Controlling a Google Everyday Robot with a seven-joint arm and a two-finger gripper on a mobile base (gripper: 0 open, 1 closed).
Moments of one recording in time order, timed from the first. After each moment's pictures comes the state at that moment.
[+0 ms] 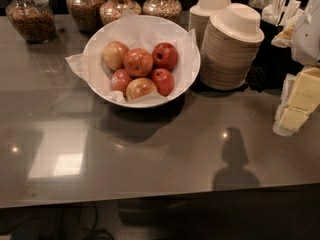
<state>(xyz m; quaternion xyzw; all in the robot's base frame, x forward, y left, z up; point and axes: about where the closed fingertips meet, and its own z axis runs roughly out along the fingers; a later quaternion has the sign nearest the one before) 0.438 -0.217 0.976 -0.60 0.78 -0.03 0.16</state>
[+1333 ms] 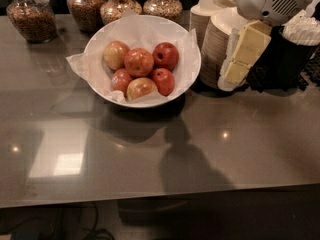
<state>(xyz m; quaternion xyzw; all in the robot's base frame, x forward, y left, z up) 0.499 -0.116 1.024 -0.67 0.69 0.03 0.27</state>
